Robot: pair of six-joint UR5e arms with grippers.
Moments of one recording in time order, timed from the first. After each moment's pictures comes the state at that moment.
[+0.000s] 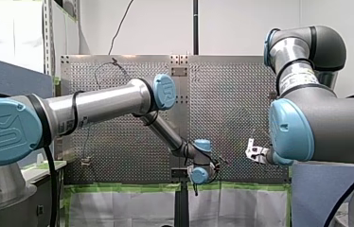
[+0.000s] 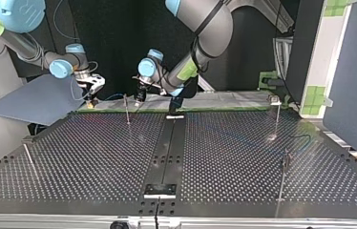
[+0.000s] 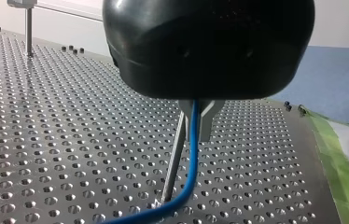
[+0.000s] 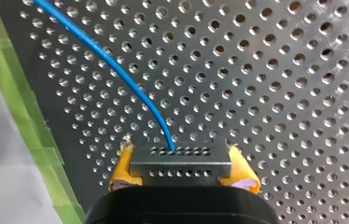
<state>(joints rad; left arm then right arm) -0.73 -2.90 -0.93 -2.50 -1.83 -1.88 1.62 -0.64 1.60 -0.73 1.22 1.75</state>
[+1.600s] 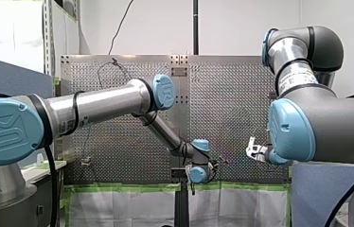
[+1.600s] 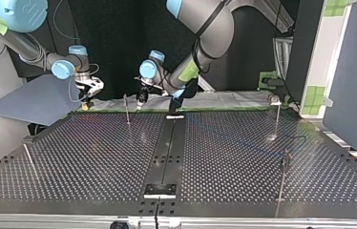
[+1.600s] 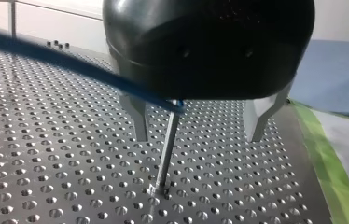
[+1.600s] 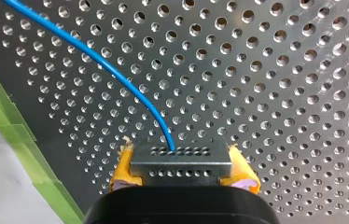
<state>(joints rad) -0.72 -2.90 -0.93 -2.52 -1.83 -1.82 1.64 -0.64 1.59 -0.76 1.36 1.80</state>
